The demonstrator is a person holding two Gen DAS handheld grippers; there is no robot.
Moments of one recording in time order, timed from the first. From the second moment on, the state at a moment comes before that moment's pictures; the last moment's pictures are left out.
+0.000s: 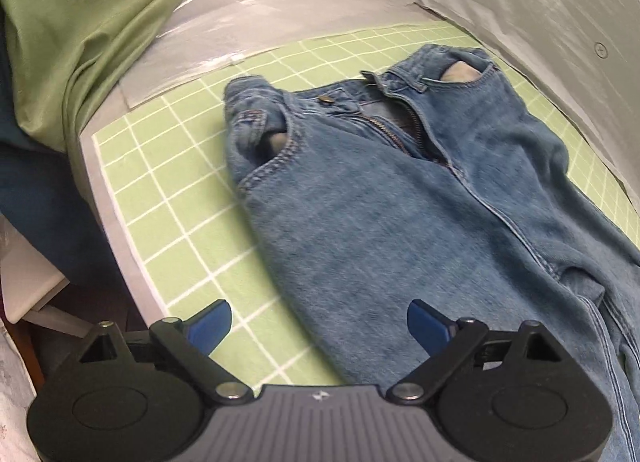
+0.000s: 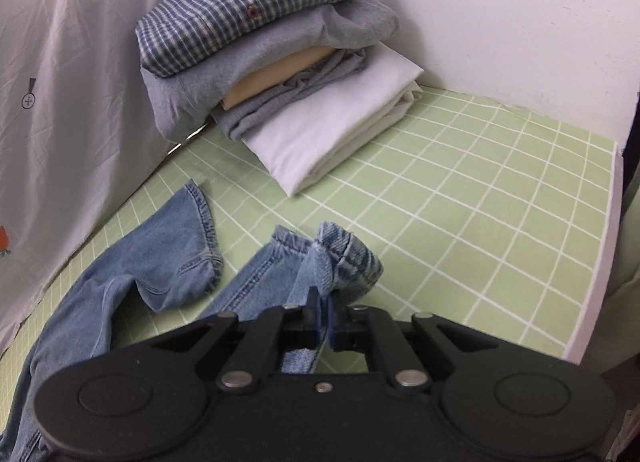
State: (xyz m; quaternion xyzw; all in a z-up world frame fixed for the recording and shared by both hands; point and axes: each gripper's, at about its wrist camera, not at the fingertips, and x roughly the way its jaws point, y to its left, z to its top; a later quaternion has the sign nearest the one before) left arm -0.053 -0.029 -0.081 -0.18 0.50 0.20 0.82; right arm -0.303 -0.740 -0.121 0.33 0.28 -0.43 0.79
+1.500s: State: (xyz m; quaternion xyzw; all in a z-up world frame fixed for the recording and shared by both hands) left arm 0.018 -0.095 -0.075 -0.08 0.50 0.11 0.86; right arm -0.231 -0.699 -0.126 0.26 0.31 -0.44 0.80
